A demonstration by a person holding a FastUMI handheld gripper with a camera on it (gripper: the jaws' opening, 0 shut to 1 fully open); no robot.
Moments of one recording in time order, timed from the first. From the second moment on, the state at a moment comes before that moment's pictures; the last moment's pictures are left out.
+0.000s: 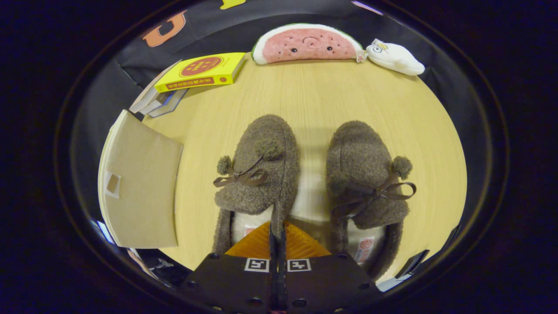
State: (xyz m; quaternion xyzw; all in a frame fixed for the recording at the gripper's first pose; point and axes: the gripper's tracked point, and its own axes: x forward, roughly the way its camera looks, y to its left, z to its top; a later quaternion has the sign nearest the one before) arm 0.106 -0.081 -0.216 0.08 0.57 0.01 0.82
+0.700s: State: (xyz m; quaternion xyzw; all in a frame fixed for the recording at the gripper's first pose) arm 0.054 -0.025 -0.094 0.13 0.52 0.04 0.84
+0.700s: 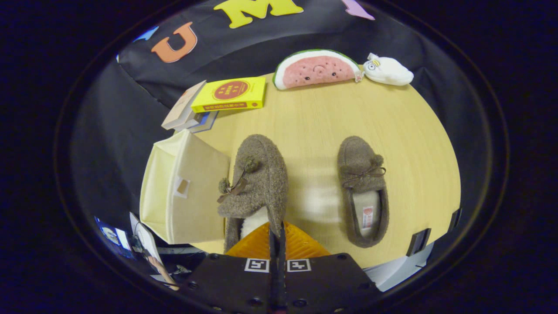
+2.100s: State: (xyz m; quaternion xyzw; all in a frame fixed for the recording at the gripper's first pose) arm 0.121 0.269 -0.134 0.07 0.47 0.07 0.88
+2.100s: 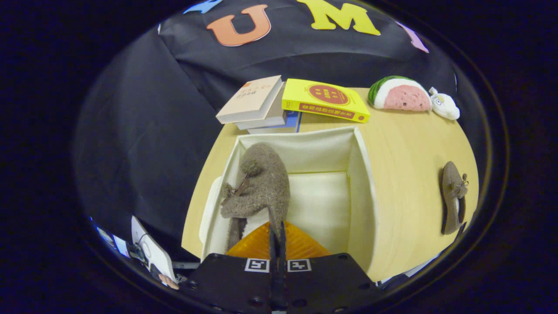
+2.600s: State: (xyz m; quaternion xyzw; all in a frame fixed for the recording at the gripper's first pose) arm 0.120 0.285 -0.169 0.03 0.50 0.07 0.86
